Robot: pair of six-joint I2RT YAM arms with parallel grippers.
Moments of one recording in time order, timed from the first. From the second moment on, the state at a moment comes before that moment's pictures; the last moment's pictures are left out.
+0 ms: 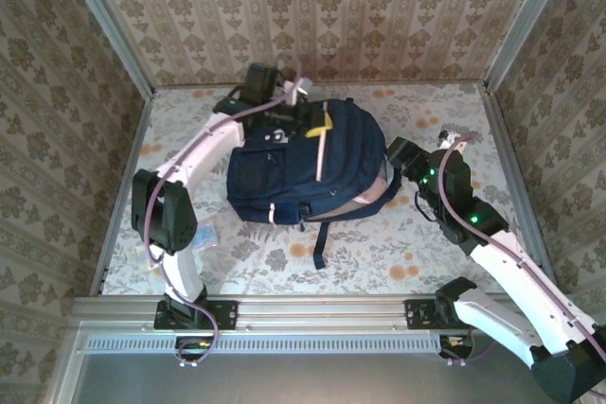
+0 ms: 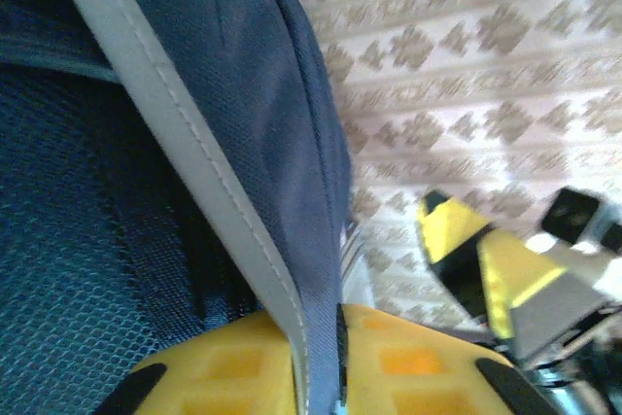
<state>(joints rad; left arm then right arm) -0.54 1.83 1.65 -0.50 0.92 -0.72 0.42 0.84 0.79 -0.32 0.34 0.74</state>
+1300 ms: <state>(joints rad) 0.23 1.13 0.52 -0.59 0.25 -0.76 0.82 1.10 0.80 -0.27 0.14 0.54</state>
